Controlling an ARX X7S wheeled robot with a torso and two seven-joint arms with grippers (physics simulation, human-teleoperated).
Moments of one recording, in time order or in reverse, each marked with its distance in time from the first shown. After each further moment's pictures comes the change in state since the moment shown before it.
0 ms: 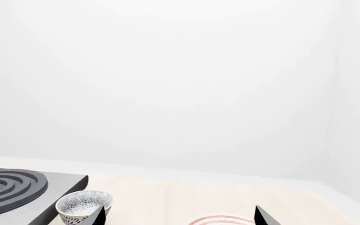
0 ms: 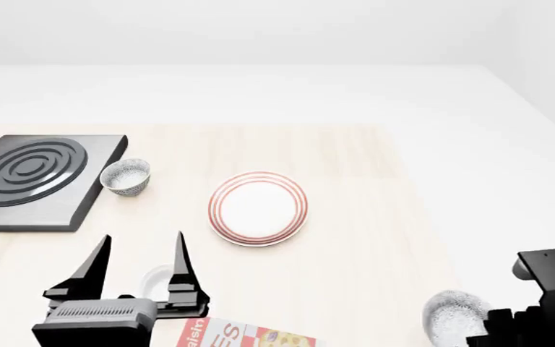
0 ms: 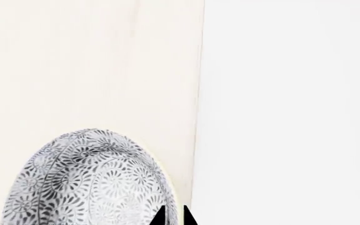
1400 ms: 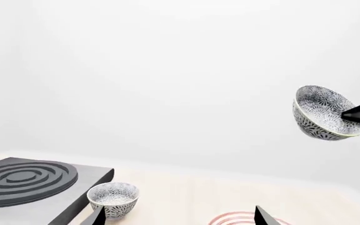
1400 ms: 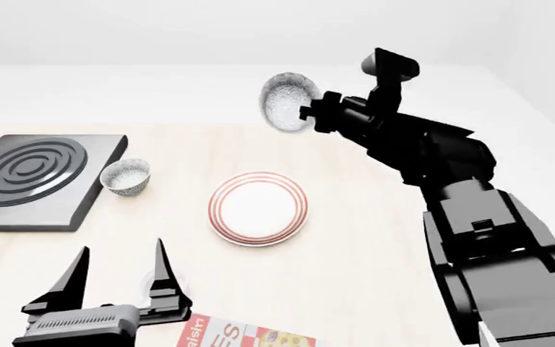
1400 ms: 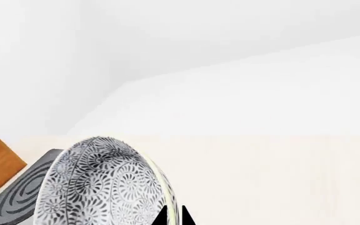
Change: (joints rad) left arm 0.040 -0.025 -0.031 -0.039 -0.007 0.063 -0.047; right arm 1.041 -1.005 -0.121 1.338 -0.701 -0.681 -0.635
